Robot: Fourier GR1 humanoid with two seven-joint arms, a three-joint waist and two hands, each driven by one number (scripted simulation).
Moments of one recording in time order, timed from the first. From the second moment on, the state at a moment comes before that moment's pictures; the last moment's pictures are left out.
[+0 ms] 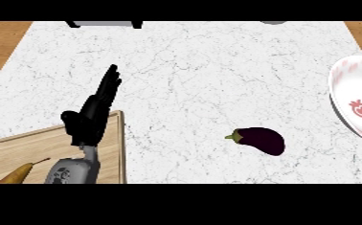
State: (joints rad) left arm -0.13 0.03 -0.06 -1.55 -0.07 0.06 0.08; right arm -0.28 -0.82 -0.30 -1.29 0.35 0.10 -0.20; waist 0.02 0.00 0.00
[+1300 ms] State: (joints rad) left arm -0.13 0.04 -0.04 -1.57 -0.07 0.05 0.09; right arm -0.55 -0.88 -0.48 -0.60 0.11 0.47 -0.55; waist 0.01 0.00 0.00
